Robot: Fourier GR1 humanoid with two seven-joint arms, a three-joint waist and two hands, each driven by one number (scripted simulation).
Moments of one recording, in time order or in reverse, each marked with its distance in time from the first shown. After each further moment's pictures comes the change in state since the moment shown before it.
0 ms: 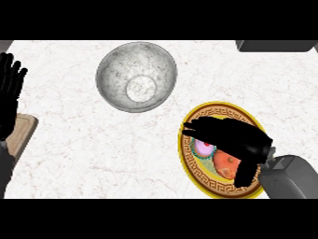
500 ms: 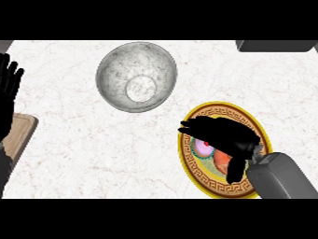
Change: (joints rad) left arm 0.007 -0.011 0.030 -0.016 -0.017 -0.026 0.011; right arm -0.013 0.082 -0.014 0.105 0.111 -0.009 -0.003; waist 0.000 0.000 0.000
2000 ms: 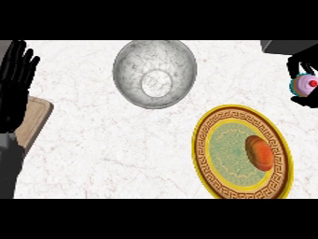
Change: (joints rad) left arm -0.074 -0.049 -0.036 -0.042 -0.024 -0.029 0.035; right arm -0.482 -0.367 -0.395 0.789 0.135 -0.317 -0.351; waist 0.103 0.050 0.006
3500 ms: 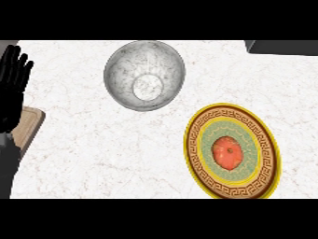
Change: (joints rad) left arm 0.004 0.015 0.039 0.081 -0.011 0.002 -0.032; right arm -0.692 0.104 -0.201 0.429 -0.271 0.212 -0.054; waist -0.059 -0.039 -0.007
